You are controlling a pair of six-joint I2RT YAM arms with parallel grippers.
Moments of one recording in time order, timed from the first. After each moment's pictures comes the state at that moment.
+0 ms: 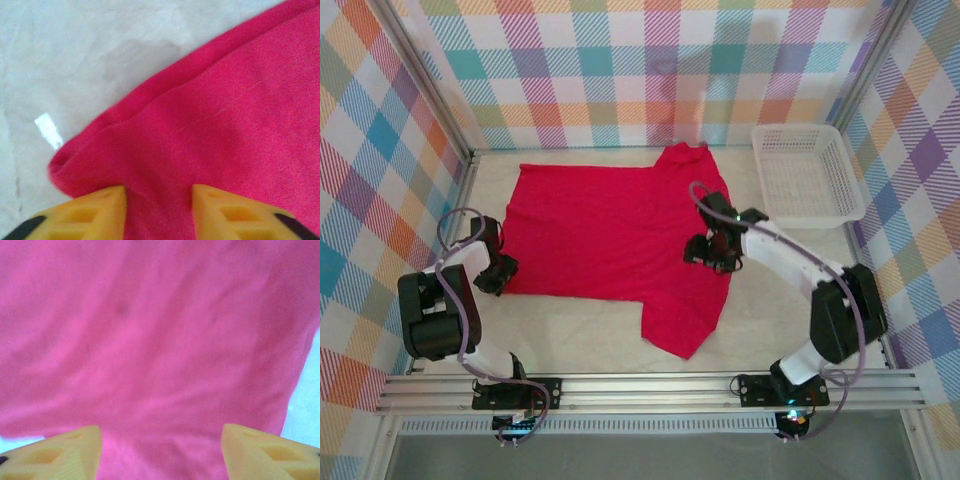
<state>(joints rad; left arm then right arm) 0.23 1.57 0.83 -0.60 -0.11 -0.84 0.57 1.49 1.07 -0.85 -0.07 0.71</state>
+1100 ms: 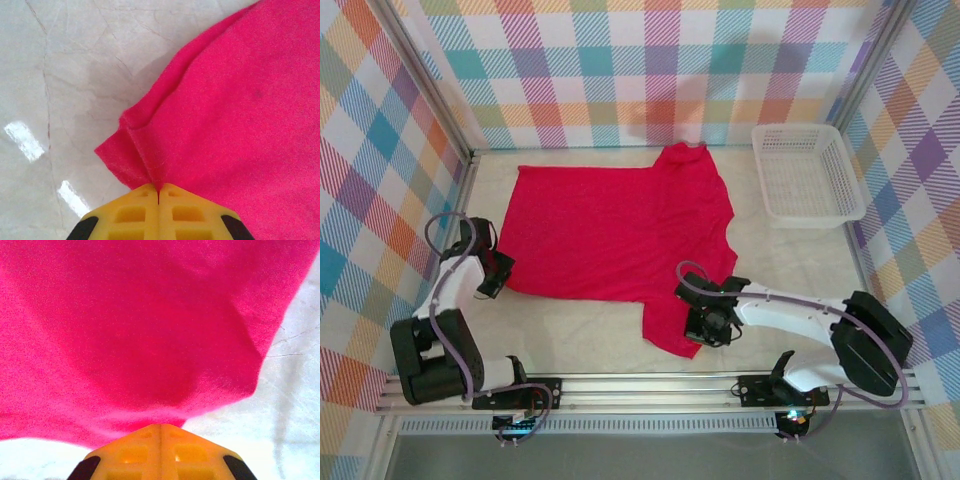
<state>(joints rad) 0.24 1.28 0.79 -0.70 -0.04 -0.85 0.95 1.32 0.72 -0.82 -0.09 1.16</state>
